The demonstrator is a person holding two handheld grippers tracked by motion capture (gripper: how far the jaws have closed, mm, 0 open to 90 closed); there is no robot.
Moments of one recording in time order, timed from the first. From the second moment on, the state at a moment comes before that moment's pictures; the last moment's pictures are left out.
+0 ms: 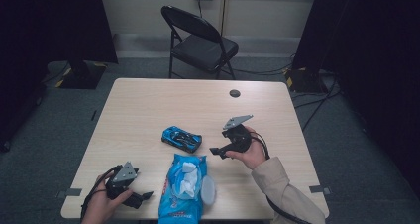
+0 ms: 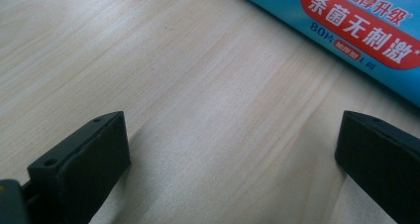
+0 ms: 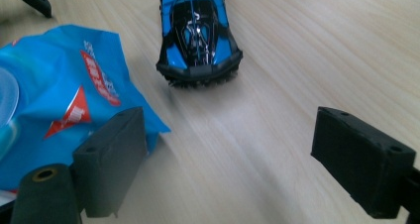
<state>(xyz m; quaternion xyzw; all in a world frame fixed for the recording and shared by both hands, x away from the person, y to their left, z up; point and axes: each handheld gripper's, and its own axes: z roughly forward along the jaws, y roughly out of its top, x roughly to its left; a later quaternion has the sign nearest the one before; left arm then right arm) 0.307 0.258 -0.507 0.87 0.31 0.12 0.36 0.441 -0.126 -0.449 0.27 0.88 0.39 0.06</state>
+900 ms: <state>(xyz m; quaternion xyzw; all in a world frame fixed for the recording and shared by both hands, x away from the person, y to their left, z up) 0.307 0.258 -0.507 0.87 0.31 0.12 0.36 0.474 -0.060 -0.449 0.25 0.88 0.39 0.07</state>
